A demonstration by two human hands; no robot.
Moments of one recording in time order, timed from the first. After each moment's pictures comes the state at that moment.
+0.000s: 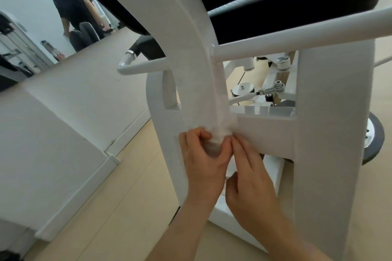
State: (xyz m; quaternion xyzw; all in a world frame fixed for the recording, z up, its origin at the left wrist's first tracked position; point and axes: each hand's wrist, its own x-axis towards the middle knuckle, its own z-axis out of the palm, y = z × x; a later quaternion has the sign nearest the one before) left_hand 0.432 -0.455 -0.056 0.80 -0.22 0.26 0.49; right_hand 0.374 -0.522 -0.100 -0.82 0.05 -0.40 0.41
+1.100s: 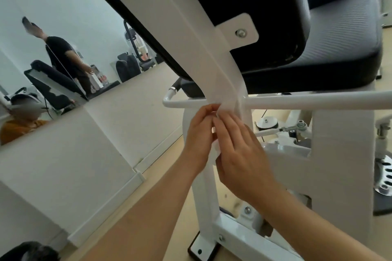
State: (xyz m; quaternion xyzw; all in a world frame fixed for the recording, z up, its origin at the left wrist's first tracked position) left_hand 0.457 -0.446 0.084 0.75 -0.21 0.04 0.63; right_hand 0.405 -0.523 0.017 -0.86 -0.06 -0.46 0.20
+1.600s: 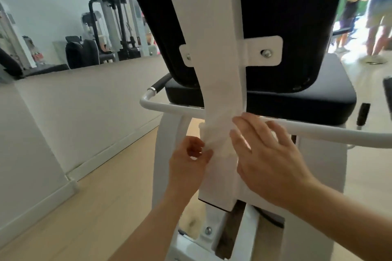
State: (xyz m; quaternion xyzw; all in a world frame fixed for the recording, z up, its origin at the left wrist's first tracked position) left_hand 0.481 -0.421 0.028 0.77 -0.18 0.13 0.59; right_hand 0.383 -0.574 0.064 -0.90 -0.06 -0.36 -0.23
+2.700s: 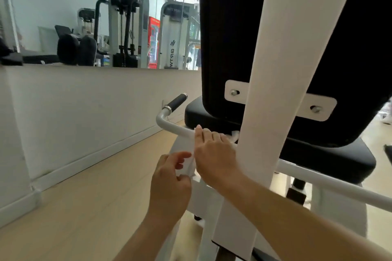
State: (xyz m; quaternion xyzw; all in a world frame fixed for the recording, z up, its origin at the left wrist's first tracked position) left_hand 0.519 -0.346 0.051 0.77 -0.20 0.21 0.57; right_hand 0.535 -0.468 0.094 -0.95 0.03 -0.25 -0.18
